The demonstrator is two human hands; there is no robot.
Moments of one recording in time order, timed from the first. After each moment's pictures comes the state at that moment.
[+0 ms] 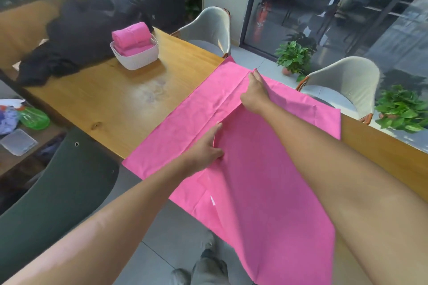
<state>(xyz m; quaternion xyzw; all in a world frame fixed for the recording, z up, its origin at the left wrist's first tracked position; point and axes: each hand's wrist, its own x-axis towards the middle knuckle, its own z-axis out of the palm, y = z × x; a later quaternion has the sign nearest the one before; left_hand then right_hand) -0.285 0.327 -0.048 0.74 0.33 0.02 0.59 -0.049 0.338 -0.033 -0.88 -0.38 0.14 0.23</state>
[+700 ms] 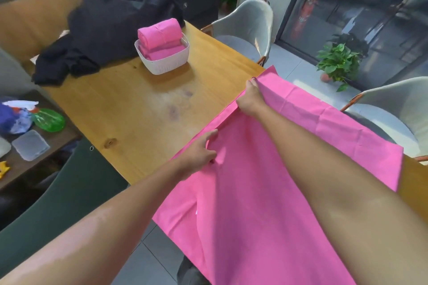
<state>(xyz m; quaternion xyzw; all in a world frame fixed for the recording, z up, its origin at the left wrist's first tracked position) -0.264 0.509 -0.106 0.68 0.43 0.04 0.60 -0.031 0.557 -0.108 -0.86 -0.40 0.24 0.22</state>
